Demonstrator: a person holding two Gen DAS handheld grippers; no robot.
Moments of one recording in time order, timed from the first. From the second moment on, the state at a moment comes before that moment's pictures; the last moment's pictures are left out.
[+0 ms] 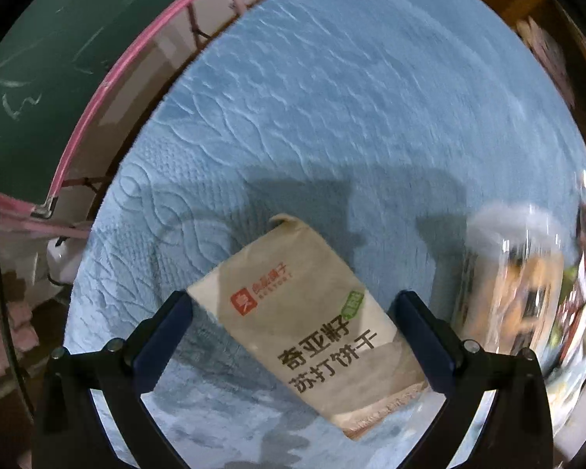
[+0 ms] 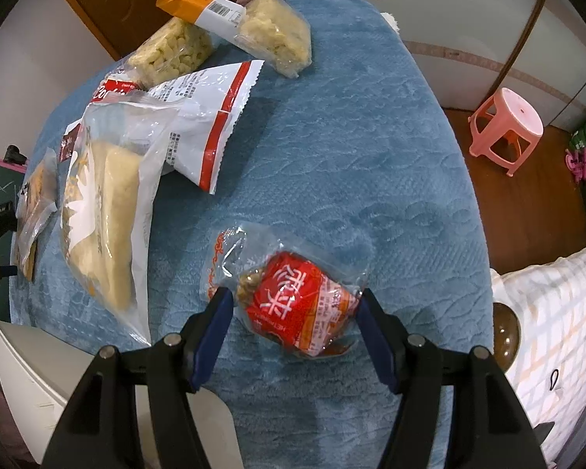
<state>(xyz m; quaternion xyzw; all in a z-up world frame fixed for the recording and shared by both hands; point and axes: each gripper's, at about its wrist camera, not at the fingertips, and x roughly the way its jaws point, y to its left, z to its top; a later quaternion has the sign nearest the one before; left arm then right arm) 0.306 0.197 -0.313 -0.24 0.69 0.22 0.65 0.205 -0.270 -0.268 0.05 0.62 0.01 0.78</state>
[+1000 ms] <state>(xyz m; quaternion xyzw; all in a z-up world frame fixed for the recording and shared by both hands) 0.212 0.141 -0.170 -0.10 0.54 0.06 0.83 0.177 -0.266 -0.190 0.02 0.52 -0.02 0.85</state>
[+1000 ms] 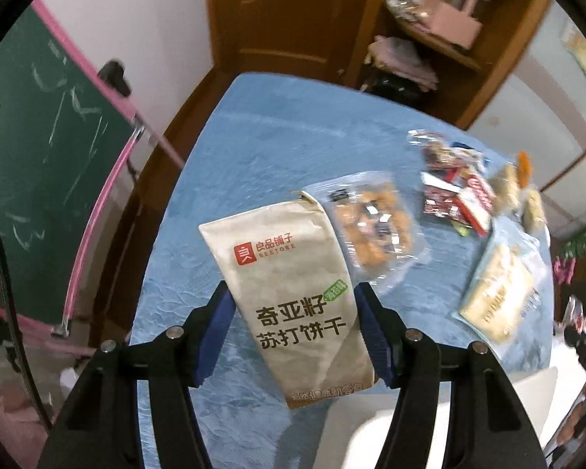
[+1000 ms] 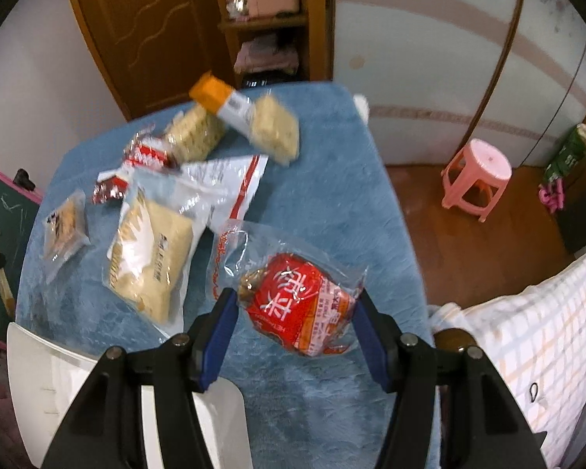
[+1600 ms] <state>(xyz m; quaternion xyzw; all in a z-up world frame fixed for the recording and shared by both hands) 0.135 0.069 -0.060 0.00 0.43 0.00 0.90 0.101 -0.205 -0.083 -0.01 0.42 0.02 0.91</state>
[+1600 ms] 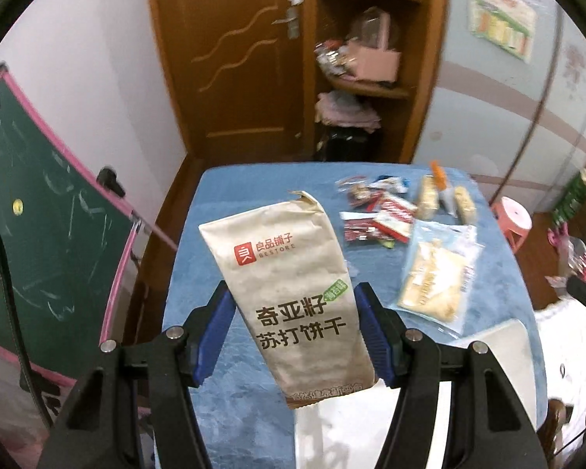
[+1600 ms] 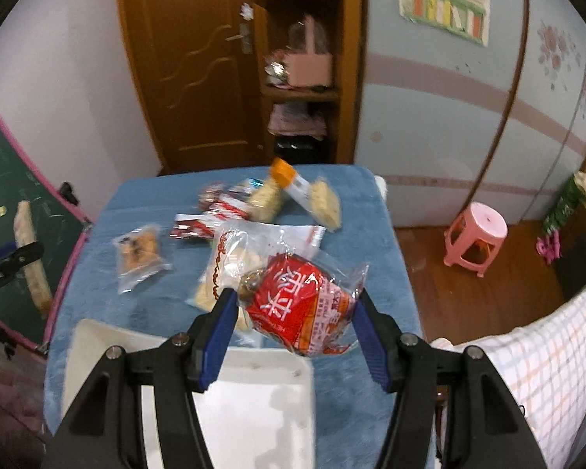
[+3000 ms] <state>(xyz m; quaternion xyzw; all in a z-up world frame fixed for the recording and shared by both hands) 0.026 -0.021 -0.131 0.09 0.49 -0.05 0.87 0.016 -0.138 -0.159 -0.03 0.53 0.04 0.85</state>
